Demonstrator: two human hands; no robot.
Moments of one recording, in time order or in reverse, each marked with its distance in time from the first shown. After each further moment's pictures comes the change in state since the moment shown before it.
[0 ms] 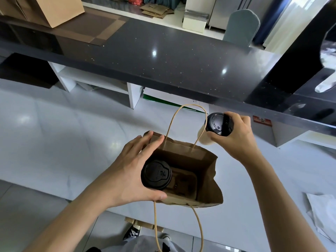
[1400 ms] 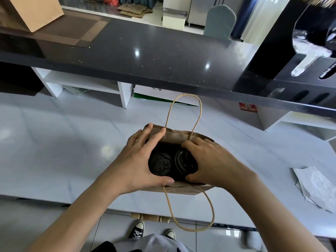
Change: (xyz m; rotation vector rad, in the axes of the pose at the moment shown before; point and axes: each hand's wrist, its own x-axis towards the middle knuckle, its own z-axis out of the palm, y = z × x) left_hand 0.008 -0.004 0.000 0.037 -0.065 0.005; right_hand -0.103 -0.075 0.016 -0.641 -0.429 -0.369
